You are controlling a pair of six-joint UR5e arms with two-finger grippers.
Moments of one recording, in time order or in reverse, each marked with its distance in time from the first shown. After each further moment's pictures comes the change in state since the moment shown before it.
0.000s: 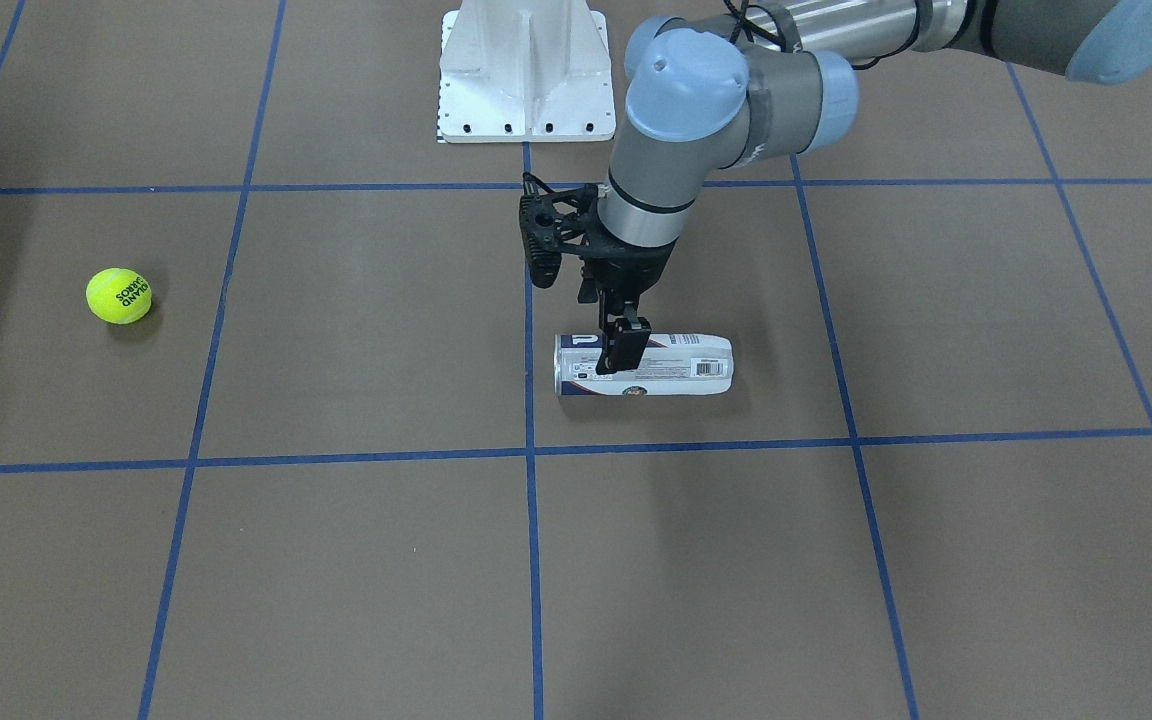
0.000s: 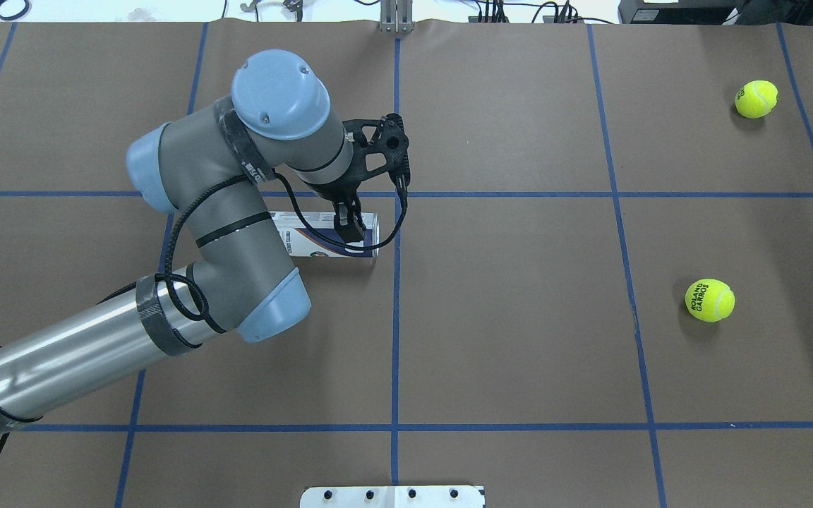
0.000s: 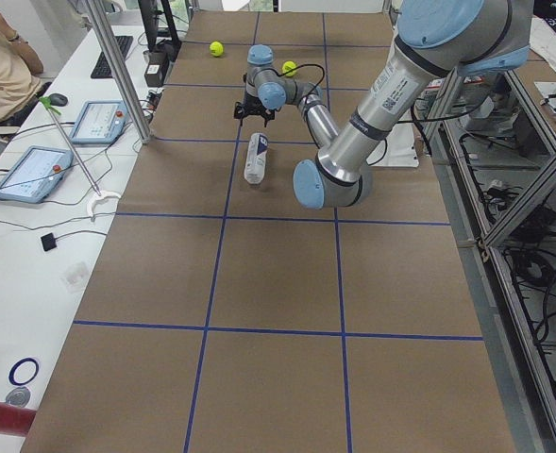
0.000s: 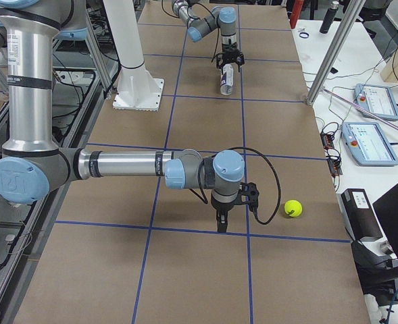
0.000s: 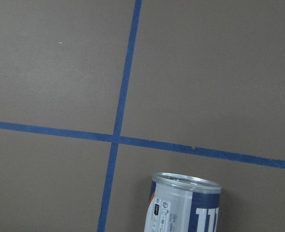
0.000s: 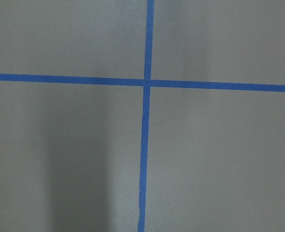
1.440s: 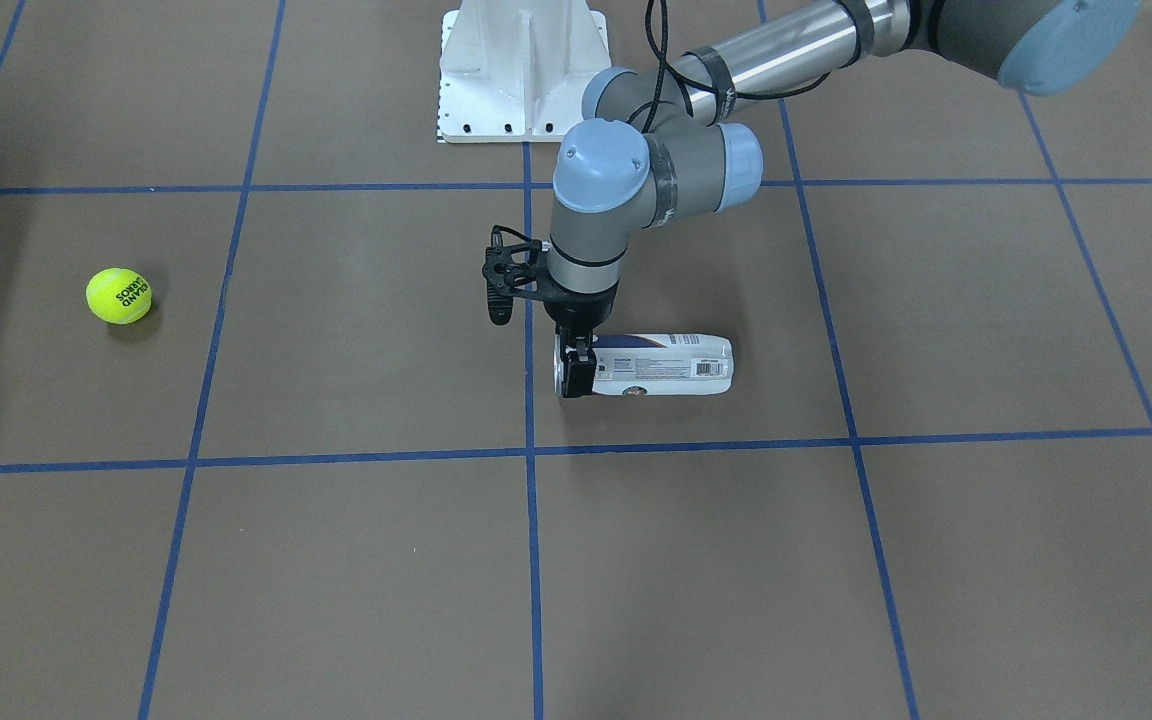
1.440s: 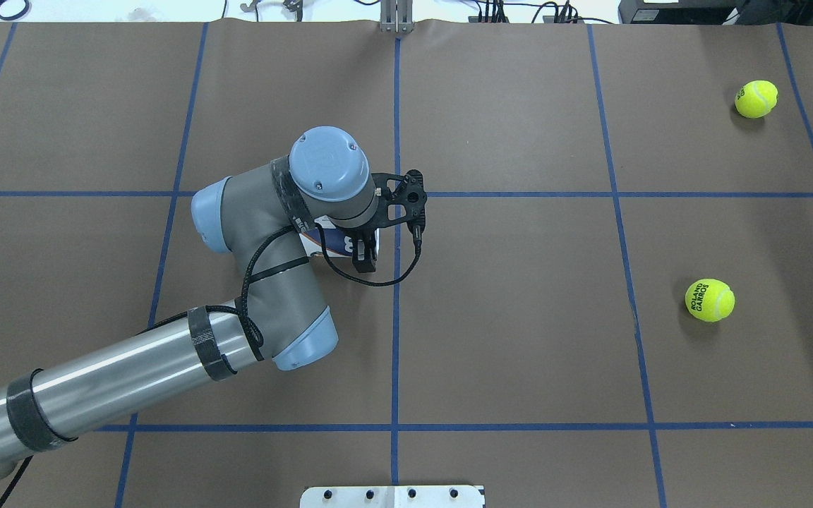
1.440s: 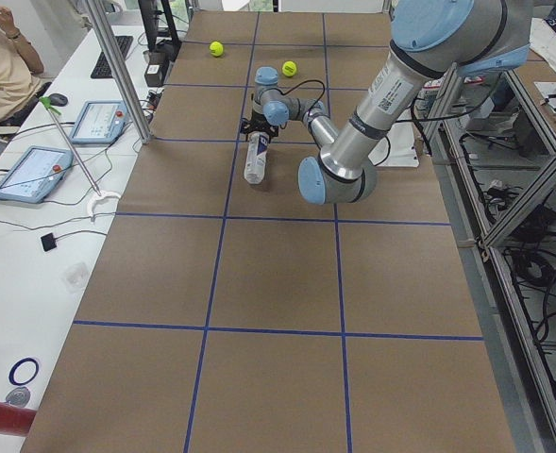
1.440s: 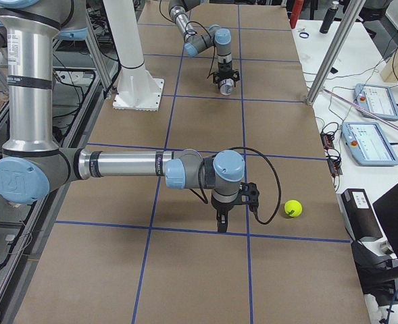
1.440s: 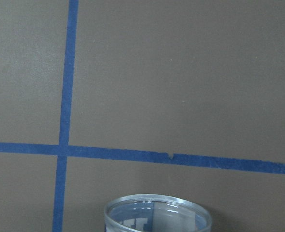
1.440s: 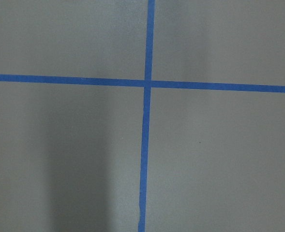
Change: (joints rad) left arm 0.075 -0.025 0.184 -0.131 0.077 0.042; right arm 0.000 0.002 -0.002 0.000 -0.001 0.000
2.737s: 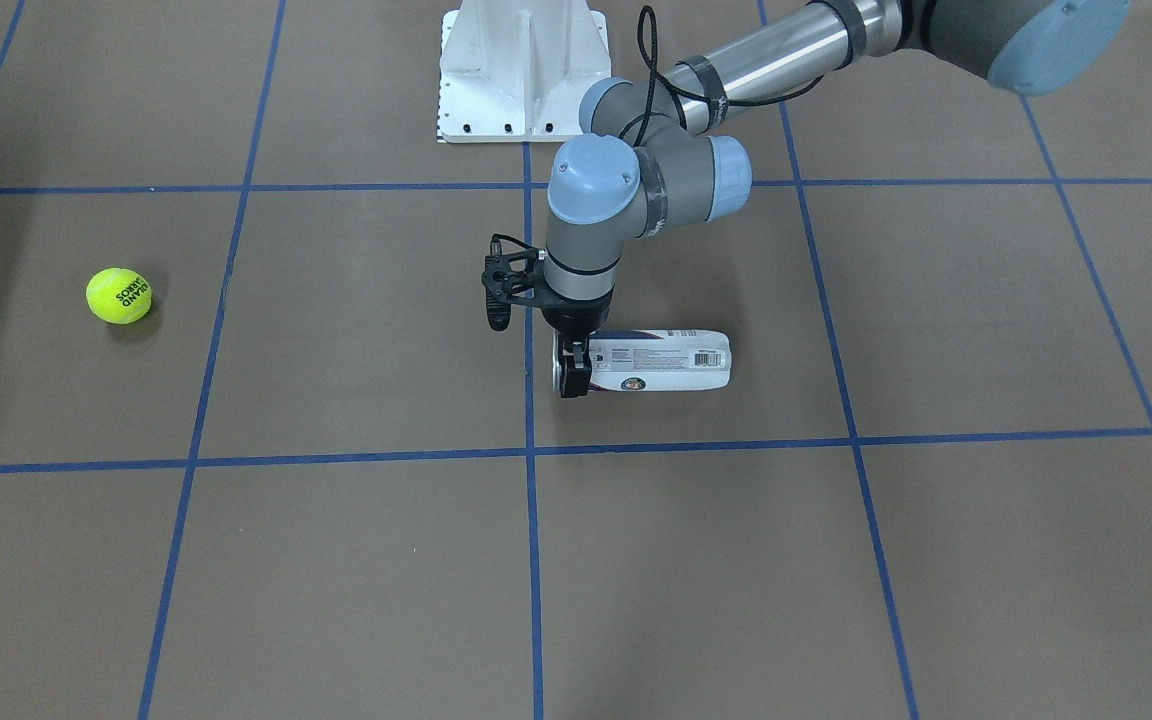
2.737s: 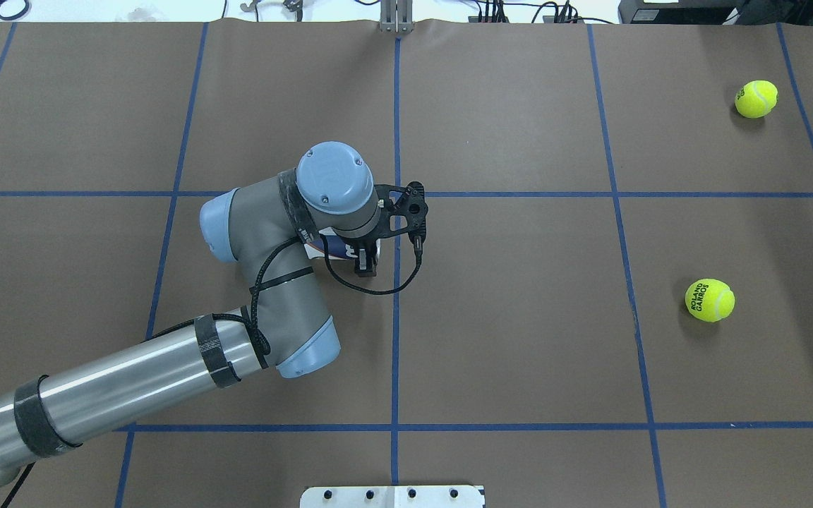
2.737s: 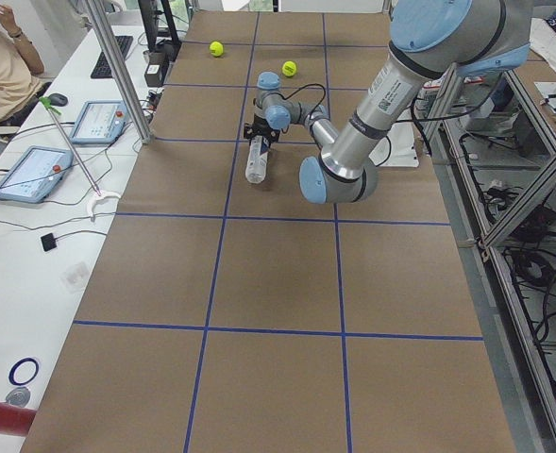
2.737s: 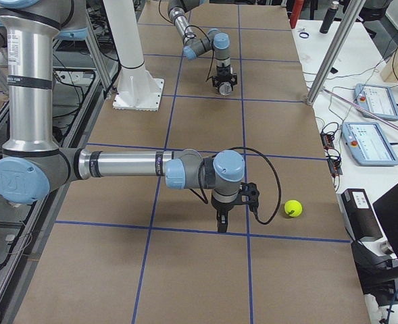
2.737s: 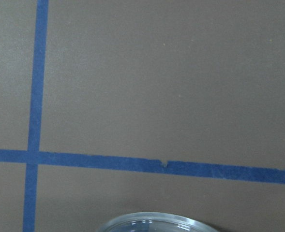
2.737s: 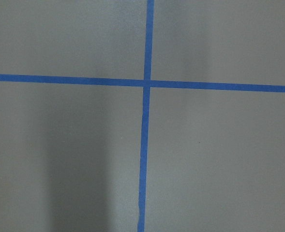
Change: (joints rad) left arm 0.016 0.000 0.028 -0.020 0.019 0.000; right arm 0.000 0.000 0.000 0.000 0.000 0.000
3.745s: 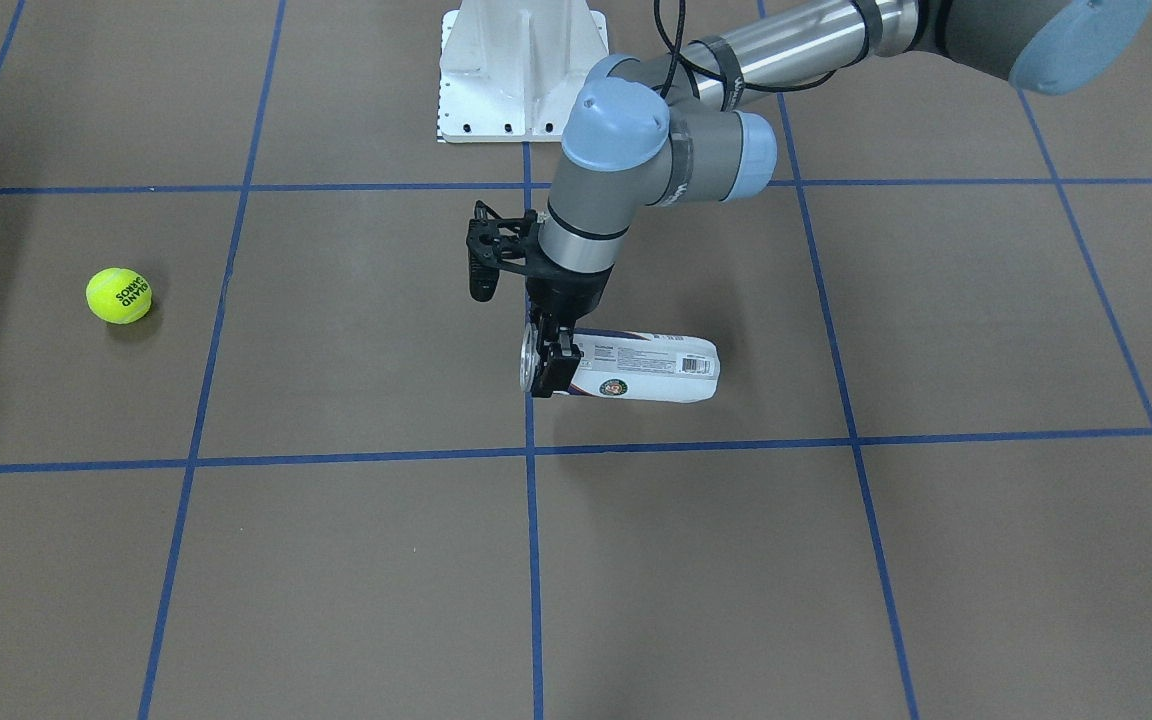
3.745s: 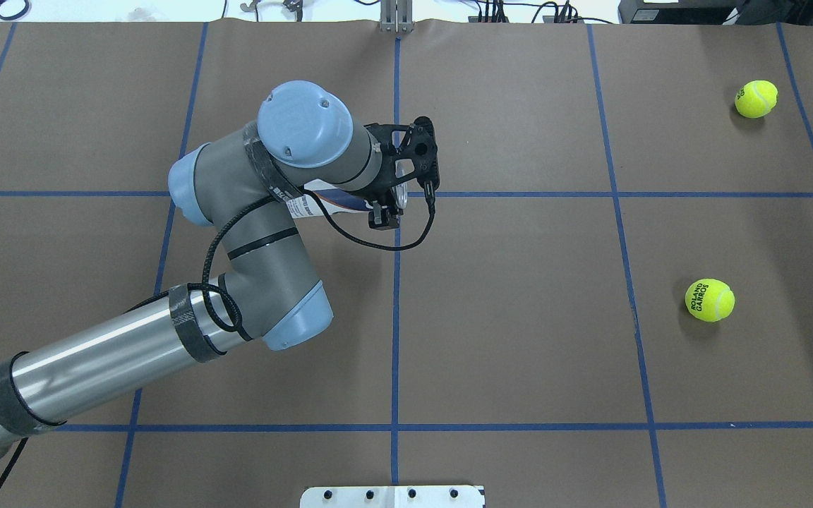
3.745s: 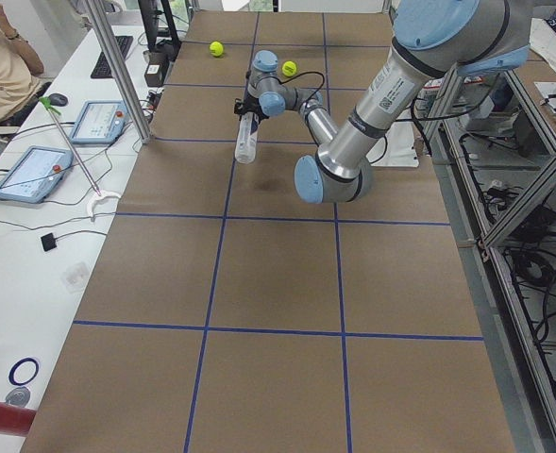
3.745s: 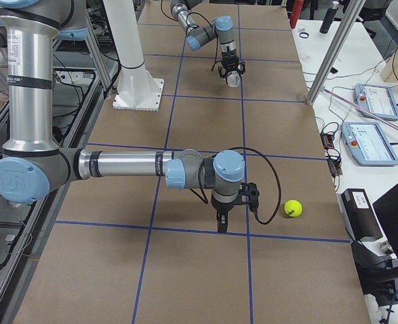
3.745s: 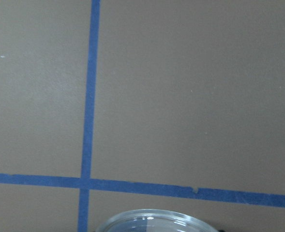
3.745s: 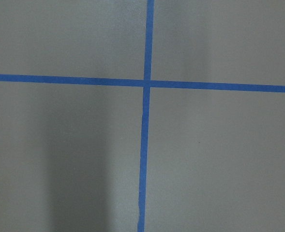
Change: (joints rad) left arm -0.075 -0.005 -0.145 -0.119 -0.006 -0.085; right arm 0.000 0.000 0.000 0.000 0.000 0.000
